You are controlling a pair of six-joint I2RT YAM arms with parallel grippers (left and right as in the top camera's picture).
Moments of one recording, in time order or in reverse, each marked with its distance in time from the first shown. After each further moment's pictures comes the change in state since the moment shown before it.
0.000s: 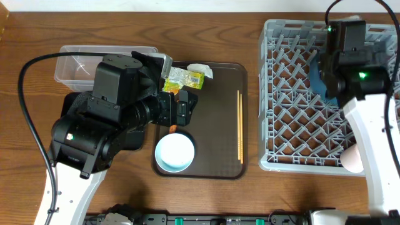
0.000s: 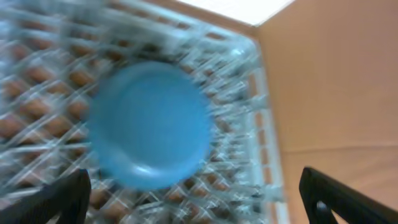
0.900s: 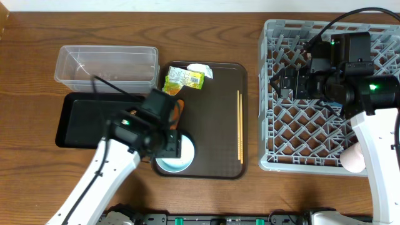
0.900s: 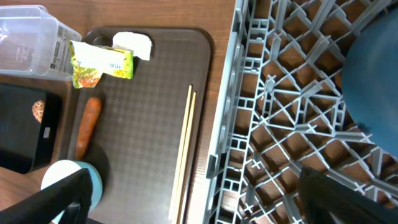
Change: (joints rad) left arm -0.092 0.060 -0.439 -0.125 -0.206 -0.127; right arm -0.001 -0.064 -0.001 -0.204 -0.863 0.305
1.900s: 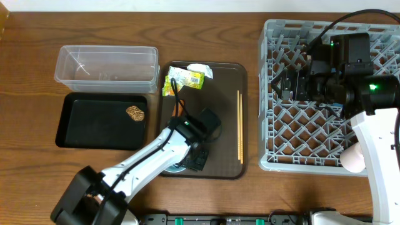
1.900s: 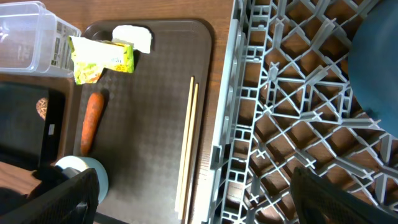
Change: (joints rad) left arm -0.273 0.323 -0.101 0.218 -0.029 0.029; right arm 0.000 0.000 0.000 -0.030 -0.007 0.026
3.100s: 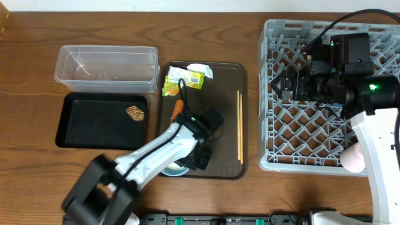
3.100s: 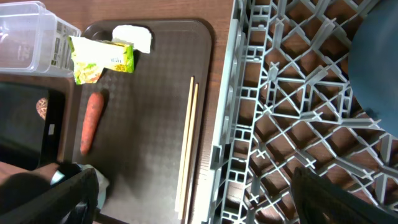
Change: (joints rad) left arm 0.000 0.068 0.034 -0.010 0.055 0.030; right arm 0.000 0.000 0.000 0.000 0.000 0.000
